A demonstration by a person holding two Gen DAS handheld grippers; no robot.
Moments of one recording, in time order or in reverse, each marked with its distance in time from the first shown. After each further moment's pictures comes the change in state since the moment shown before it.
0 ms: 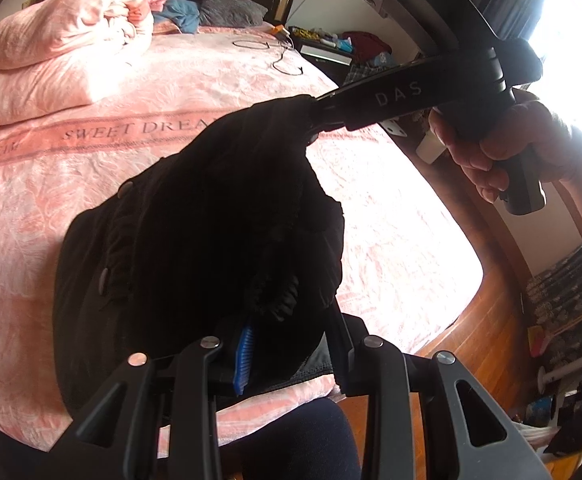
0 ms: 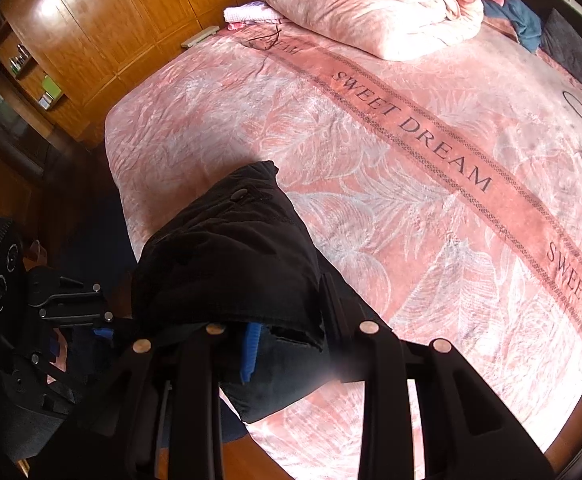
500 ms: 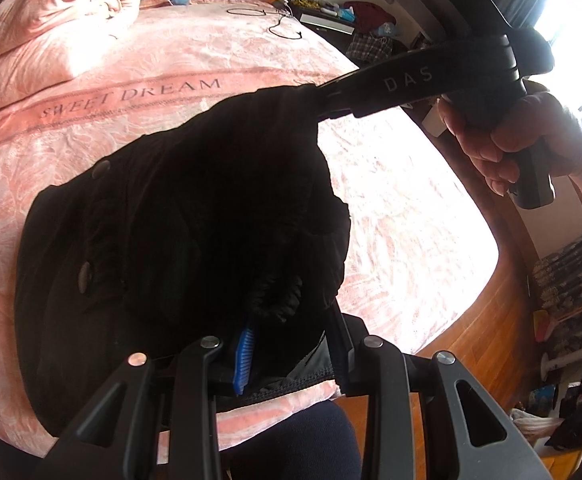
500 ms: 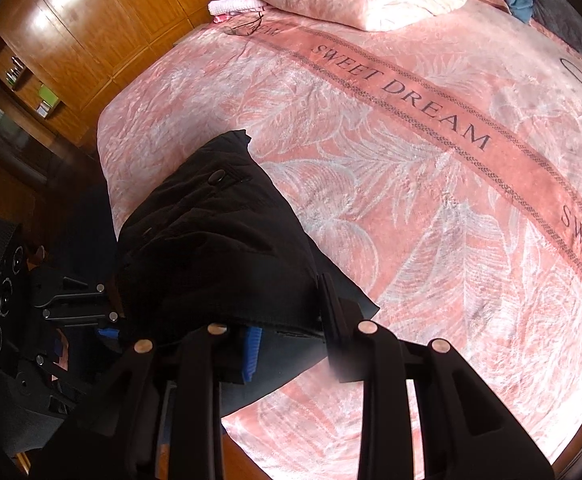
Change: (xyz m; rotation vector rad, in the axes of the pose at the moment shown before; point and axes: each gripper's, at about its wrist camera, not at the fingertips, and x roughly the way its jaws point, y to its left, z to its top) left arm 0.059 -0.007 -0.003 0.008 0.104 0.013; right arm 0.036 -0.048 -0.038 0.052 0.013 0.043
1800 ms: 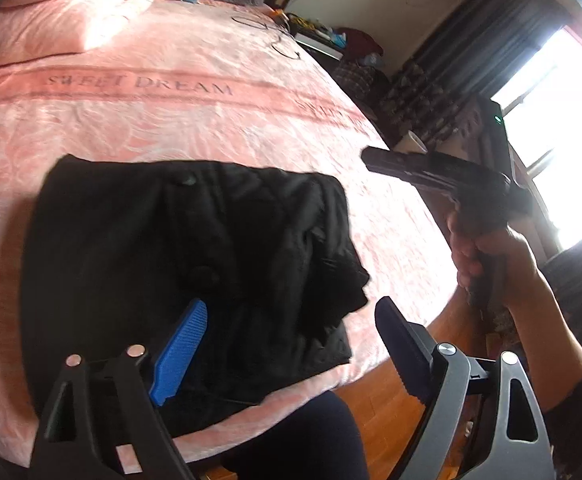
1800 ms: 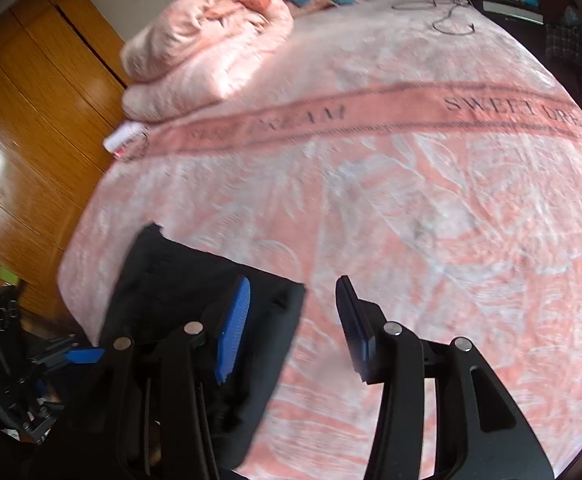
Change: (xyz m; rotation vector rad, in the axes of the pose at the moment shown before) left arm -0.028 0.090 0.000 -0.100 -0.088 -0.170; right arm -0.018 -0.043 -0.098 0.520 -0.401 -0.059
